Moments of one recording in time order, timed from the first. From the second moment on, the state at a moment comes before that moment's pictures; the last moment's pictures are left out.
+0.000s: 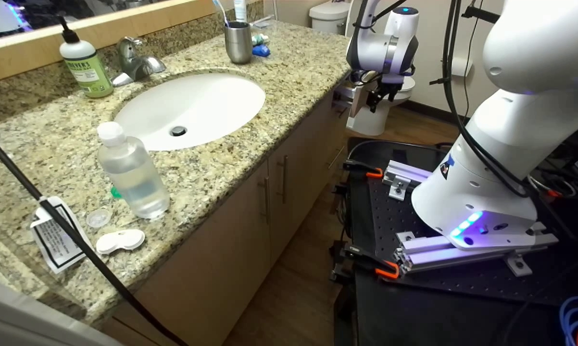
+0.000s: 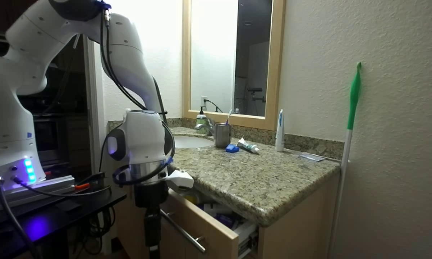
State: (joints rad) arm -1.03 0.74 -0.29 -2.26 0.61 3.16 2.14
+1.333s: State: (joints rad) arm -1.49 0.37 0.14 -2.33 0.31 3.33 2.32
